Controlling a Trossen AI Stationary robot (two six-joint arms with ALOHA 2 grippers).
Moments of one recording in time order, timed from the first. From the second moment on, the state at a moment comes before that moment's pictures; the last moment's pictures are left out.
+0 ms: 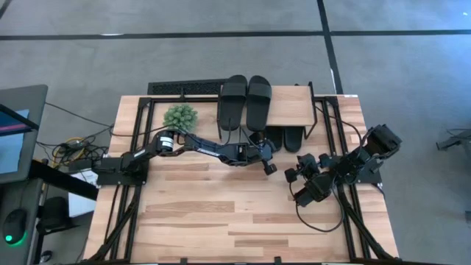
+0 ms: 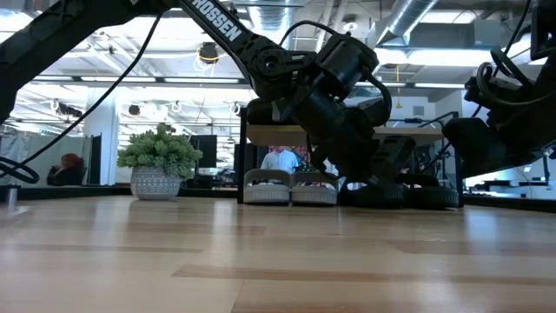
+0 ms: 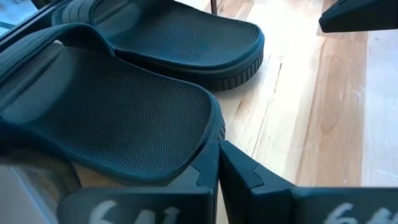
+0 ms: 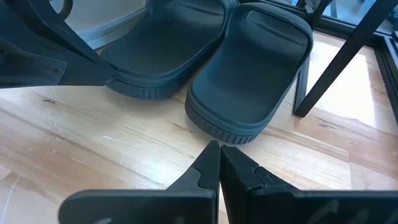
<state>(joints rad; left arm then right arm) 0.04 2.36 1.65 0.12 -0.39 -0.14 0.58 1.62 0.60 -0.94 0.94 1.86</state>
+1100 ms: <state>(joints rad) -0.03 2.35 1.67 0.08 -0.46 -0.15 0.58 1.62 0.60 -0.93 0.94 1.86</state>
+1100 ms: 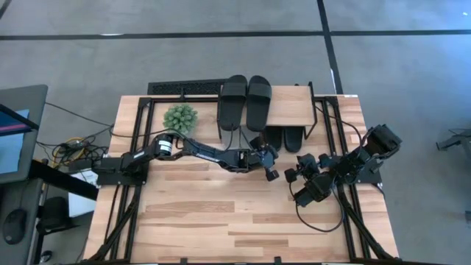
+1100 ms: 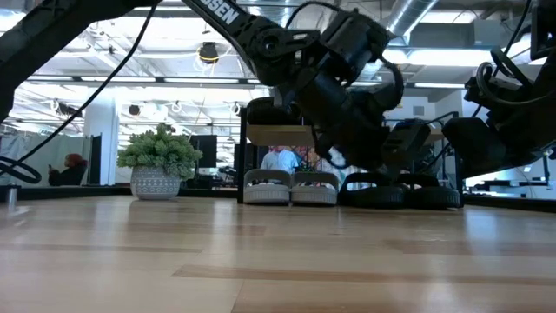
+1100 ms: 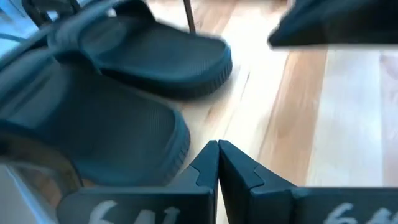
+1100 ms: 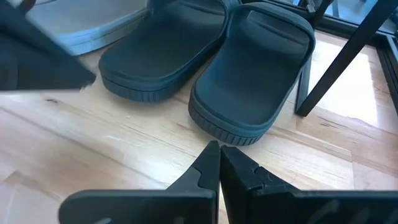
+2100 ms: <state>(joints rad) -0.14 2.00 1.84 -0.42 -0.46 0.03 0.89 1.23 0.71 -1.10 1.16 1.67</state>
